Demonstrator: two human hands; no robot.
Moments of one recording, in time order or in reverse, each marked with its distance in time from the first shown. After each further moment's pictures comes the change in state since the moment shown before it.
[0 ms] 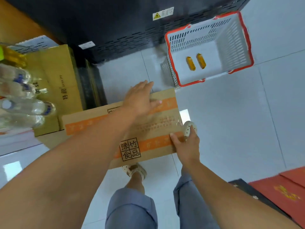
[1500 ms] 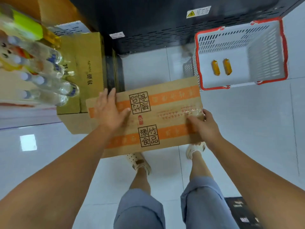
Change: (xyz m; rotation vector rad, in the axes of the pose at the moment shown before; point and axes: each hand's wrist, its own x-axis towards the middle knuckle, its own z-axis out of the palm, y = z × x) left_hand -0.092 -0.122 0.024 -0.099 0.397 -0.526; right_hand 0.024 -0.076 -0.038 0.130 -0.221 -0.137
